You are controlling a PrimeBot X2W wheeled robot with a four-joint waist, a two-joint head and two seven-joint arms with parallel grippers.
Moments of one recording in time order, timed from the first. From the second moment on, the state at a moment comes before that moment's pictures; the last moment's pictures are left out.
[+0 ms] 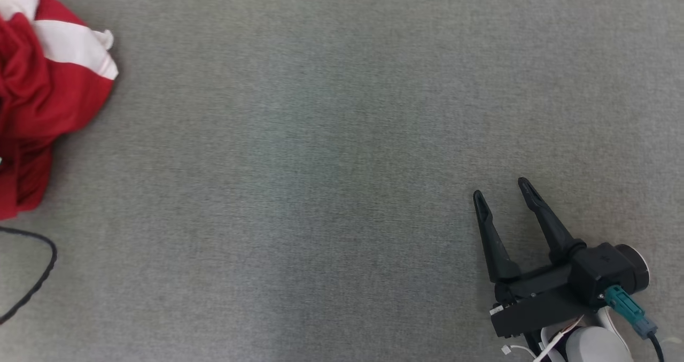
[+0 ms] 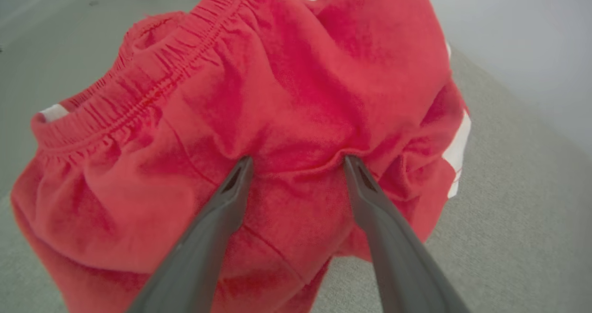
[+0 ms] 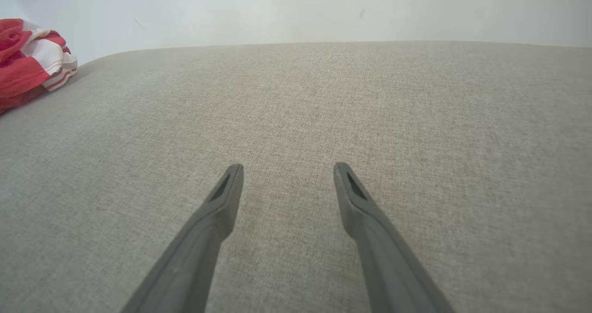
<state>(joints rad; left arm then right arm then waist) -0.73 0.40 0.24 0.37 -0.67 0.07 0.66 -0.15 -0.14 0.16 0.00 0.13 0.13 -0.13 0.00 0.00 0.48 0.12</state>
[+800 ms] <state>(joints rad) -0.74 0.48 0.22 0.40 -0.56 0.10 0.50 -0.16 -0.10 0.17 0.07 0.17 0.13 -0.18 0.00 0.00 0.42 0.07</state>
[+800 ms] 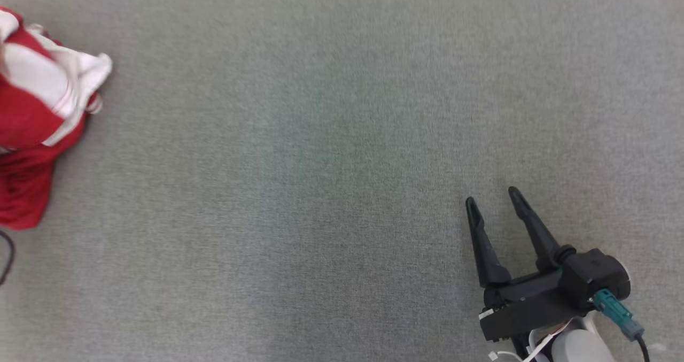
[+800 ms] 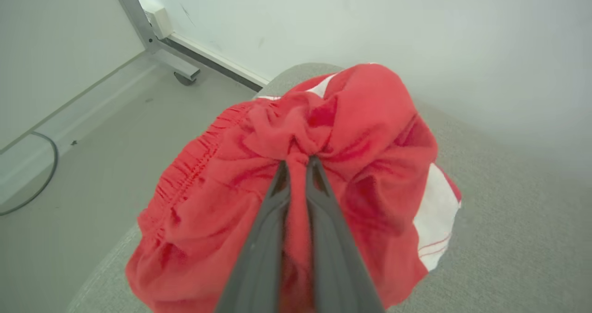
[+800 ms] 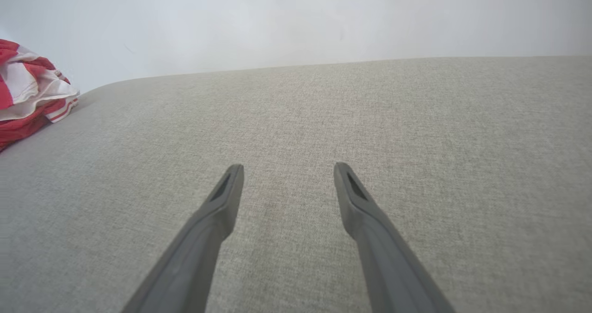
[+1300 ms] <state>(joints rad) -0.87 0.47 0.09 0.26 -0.57 0.00 0.53 -0.10 -0.06 0.15 0.19 0.21 0.13 -0.24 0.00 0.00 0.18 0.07</state>
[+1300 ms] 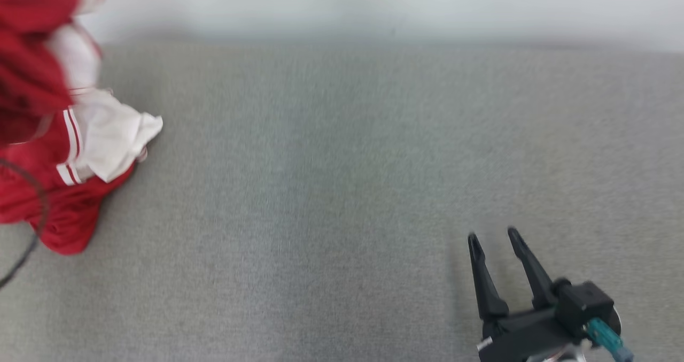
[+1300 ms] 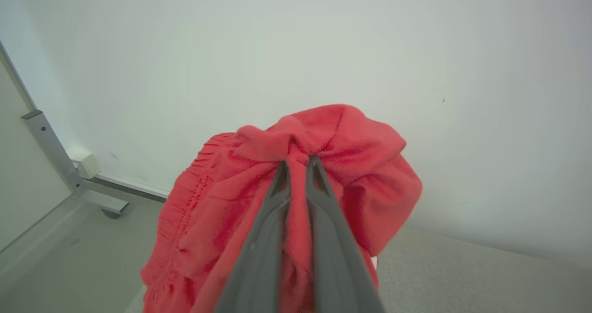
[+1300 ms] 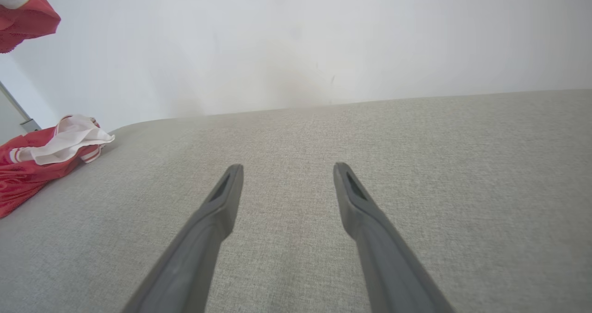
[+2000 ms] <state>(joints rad) -0.71 0.15 -0.15 0.16 -0.59 -0.05 0.39 0.02 -0.05 0.10 0.10 0.19 0.13 -0.16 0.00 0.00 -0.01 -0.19</state>
